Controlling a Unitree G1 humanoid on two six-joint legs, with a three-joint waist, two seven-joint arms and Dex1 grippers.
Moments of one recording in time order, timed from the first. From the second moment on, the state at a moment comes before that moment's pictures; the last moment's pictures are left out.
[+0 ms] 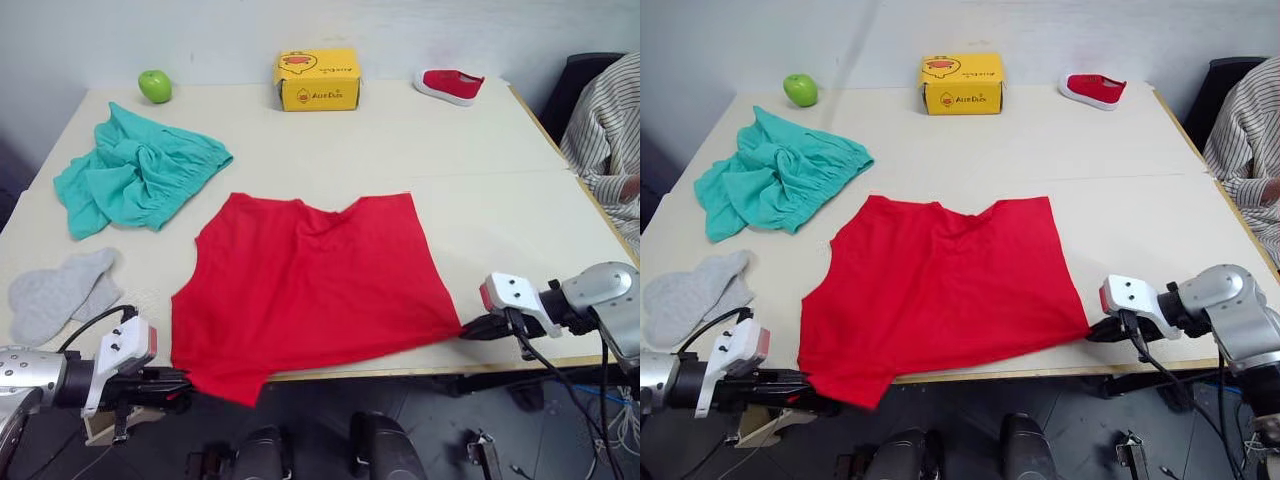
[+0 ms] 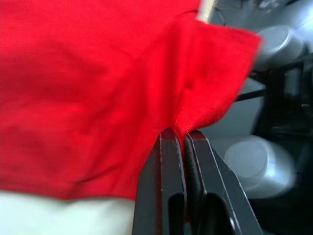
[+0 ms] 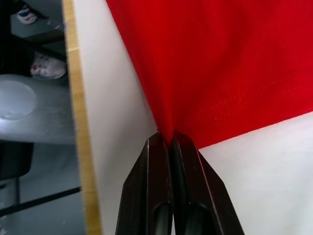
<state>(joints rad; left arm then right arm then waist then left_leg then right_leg) 0.33 1.03 0.37 -0.38 -0.49 0.53 -1.21 -0.36 -1.03 0.13 0.14 0.16 0.20 1.52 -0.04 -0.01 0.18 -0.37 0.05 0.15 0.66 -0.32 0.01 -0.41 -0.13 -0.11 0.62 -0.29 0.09</state>
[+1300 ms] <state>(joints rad) -0.01 1.09 0.21 -0.02 -0.30 -0.28 -0.92 -0.36 -0.94 -0.02 0.49 0.08 -0.50 0.91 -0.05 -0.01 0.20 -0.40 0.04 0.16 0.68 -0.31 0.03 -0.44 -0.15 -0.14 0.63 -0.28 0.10</state>
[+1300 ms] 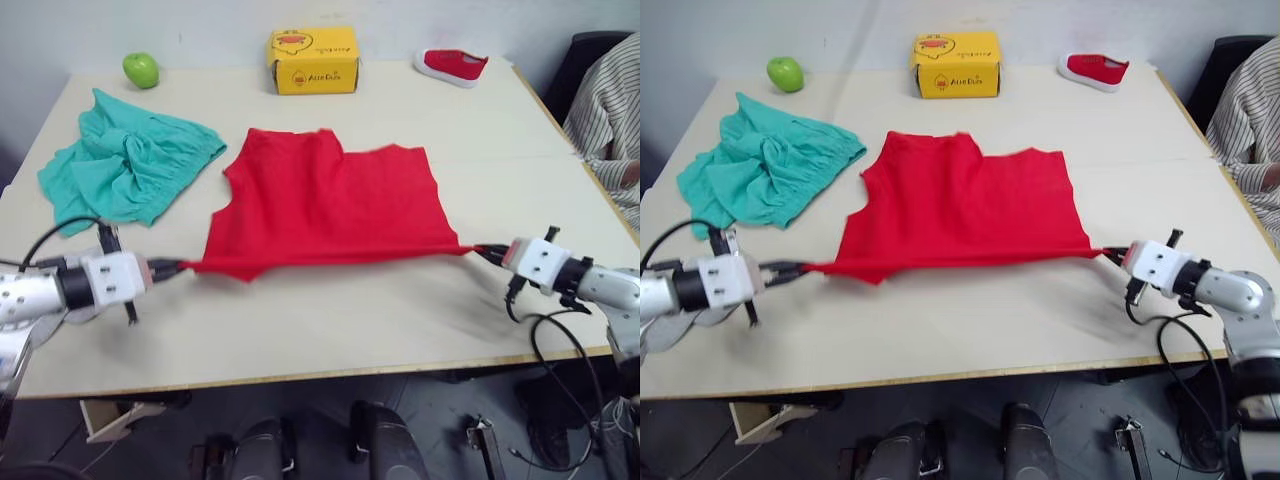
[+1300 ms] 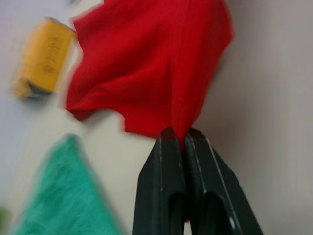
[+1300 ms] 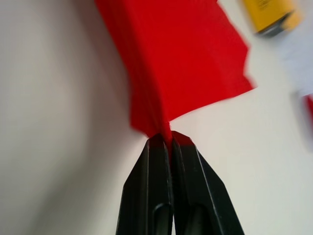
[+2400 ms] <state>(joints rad) -0.09 1.20 0.17 -0.20 -0.39 0.45 -1.21 -0.35 -1.12 0.01 0.19 0.32 0.36 1.42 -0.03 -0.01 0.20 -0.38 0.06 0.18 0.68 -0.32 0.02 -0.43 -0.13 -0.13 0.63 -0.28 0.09</state>
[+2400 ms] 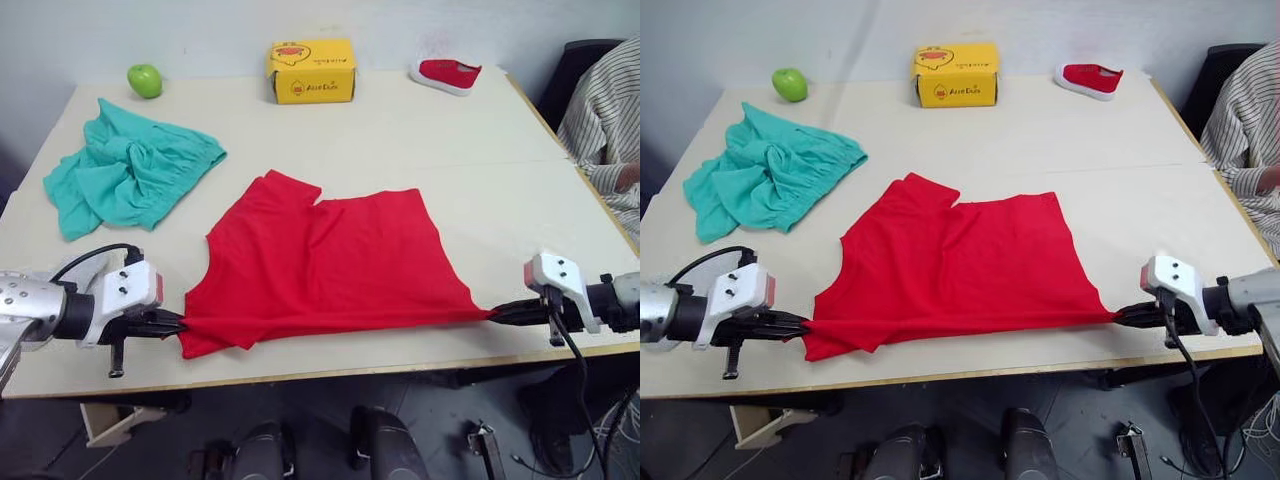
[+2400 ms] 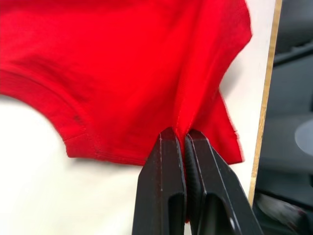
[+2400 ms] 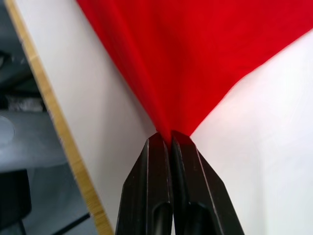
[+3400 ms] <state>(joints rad) -0.18 0.82 0.33 0.07 -0.35 0.26 -0.91 -0.35 -0.92 -0.21 0.19 0.36 0.37 1.14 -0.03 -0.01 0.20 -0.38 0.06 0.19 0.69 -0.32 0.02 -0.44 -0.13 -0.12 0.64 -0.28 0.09</state>
